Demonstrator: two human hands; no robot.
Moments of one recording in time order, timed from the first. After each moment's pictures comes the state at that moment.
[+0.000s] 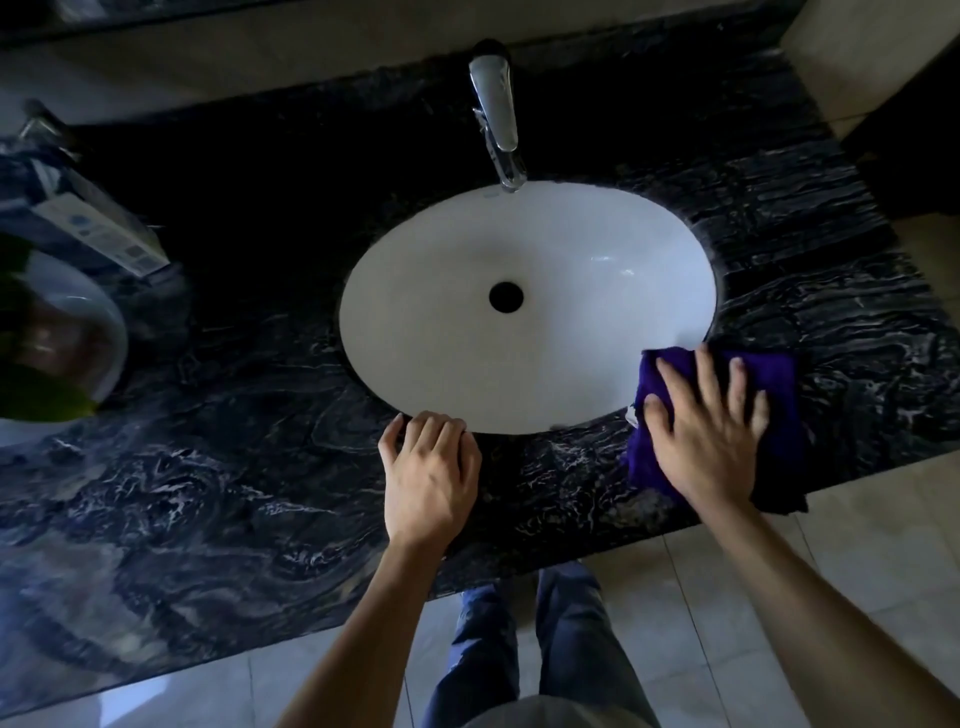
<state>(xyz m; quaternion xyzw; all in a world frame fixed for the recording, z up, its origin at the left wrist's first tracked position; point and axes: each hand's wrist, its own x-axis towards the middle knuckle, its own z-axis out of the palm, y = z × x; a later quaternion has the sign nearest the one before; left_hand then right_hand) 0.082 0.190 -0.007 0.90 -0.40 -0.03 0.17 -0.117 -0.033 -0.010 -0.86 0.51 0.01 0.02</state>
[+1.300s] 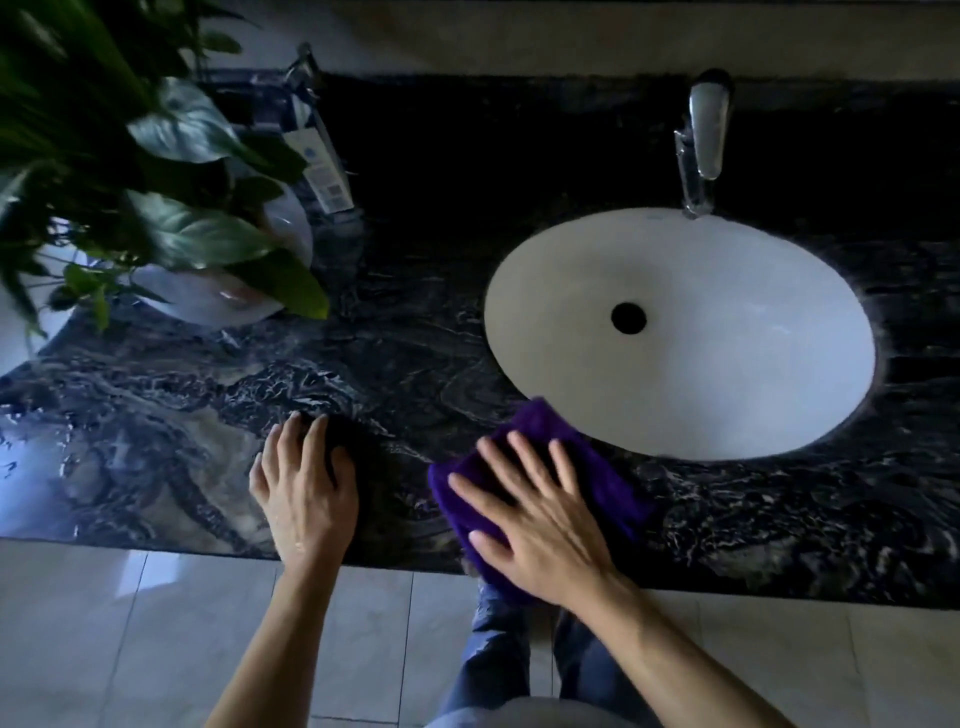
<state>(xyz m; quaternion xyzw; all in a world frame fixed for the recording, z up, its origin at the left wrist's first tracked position) 0.156 0.391 -0.007 0.99 -0.07 0.01 0.14 0.001 0.167 -0.001 -0.99 0.00 0.06 0.10</state>
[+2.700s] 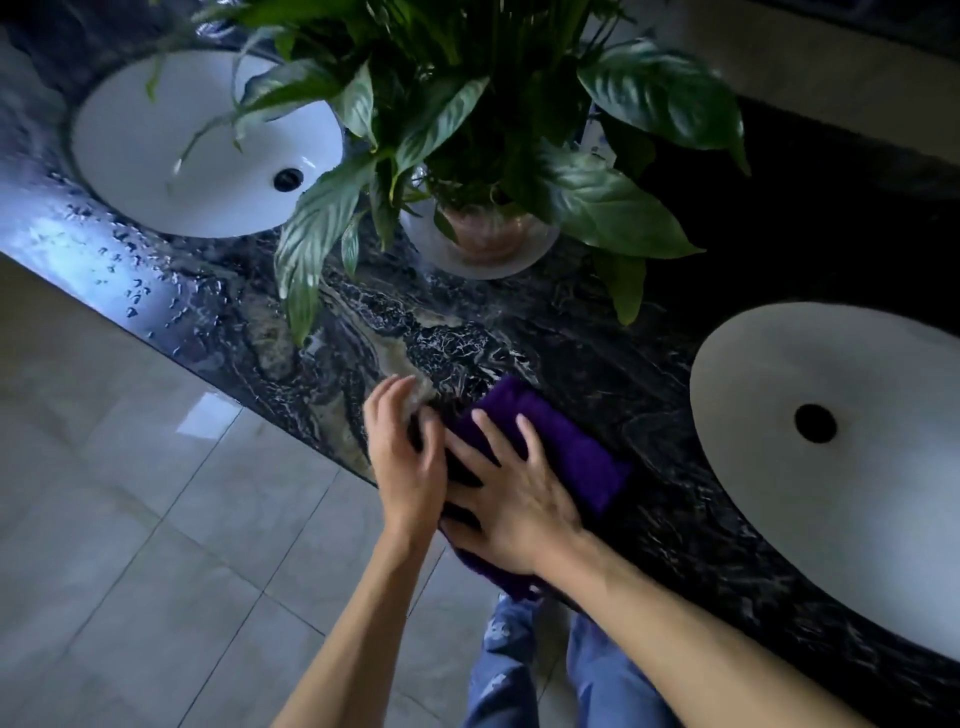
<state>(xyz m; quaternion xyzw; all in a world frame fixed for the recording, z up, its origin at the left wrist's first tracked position) 0.169 0.428 0.015 0.86 0.10 0.12 0.49 0.133 0.293 -0.001 -0.95 -0.28 0.12 0.10</state>
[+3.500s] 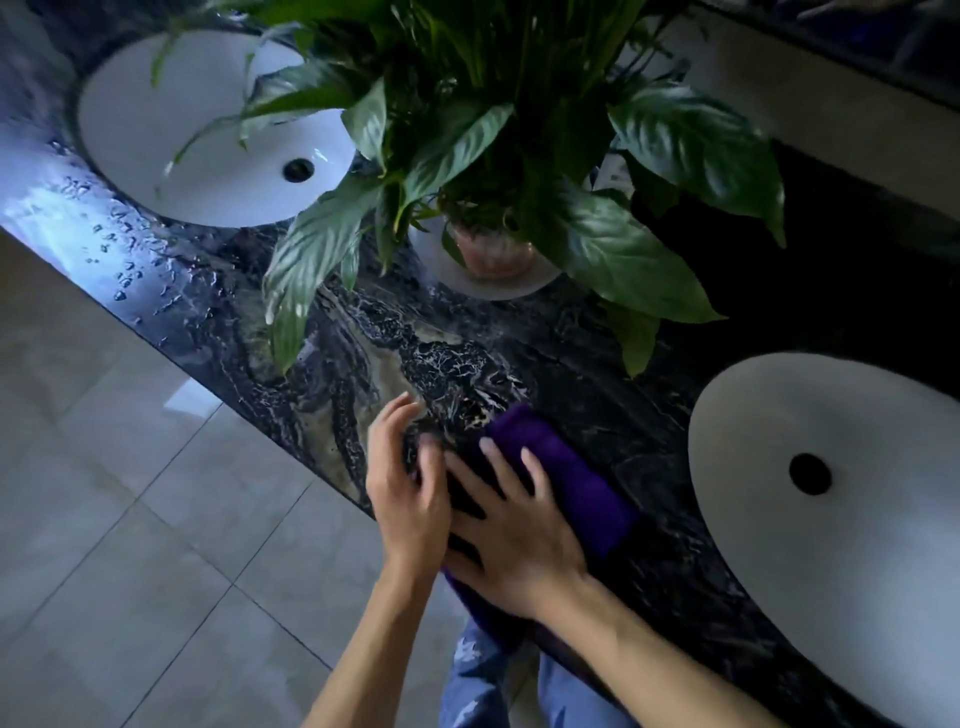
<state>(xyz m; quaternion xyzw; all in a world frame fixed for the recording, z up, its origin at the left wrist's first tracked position) 0.161 0.405 0.017 0.82 0.13 0.17 0.53 0.131 0.277 0.001 -0.95 -0.27 0.12 0.10</state>
